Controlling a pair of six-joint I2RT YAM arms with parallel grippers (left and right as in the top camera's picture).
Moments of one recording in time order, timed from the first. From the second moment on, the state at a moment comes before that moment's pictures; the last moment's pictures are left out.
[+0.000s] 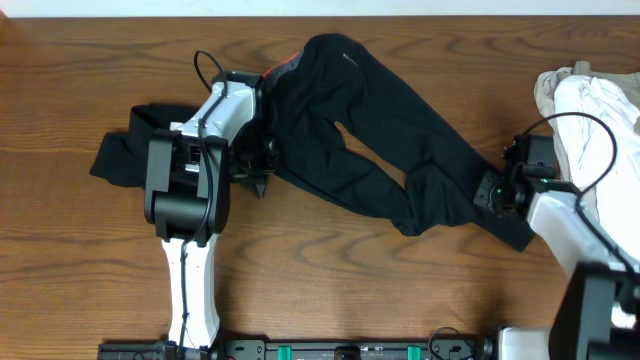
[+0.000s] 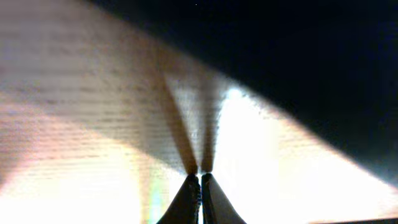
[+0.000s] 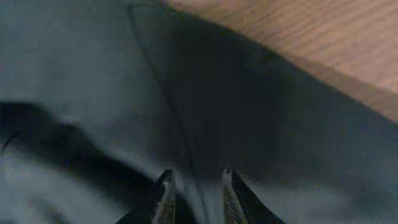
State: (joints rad) left arm -0.18 2.31 1.70 -1.40 0.15 -0.12; right arm -0.12 1.57 0.76 -0.42 -0.03 0.33
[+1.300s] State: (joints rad) left arm -0.22 1.87 1.66 -1.14 0.15 -0.12; right arm -0.27 1.68 1.44 -1.01 -0.41 0.14
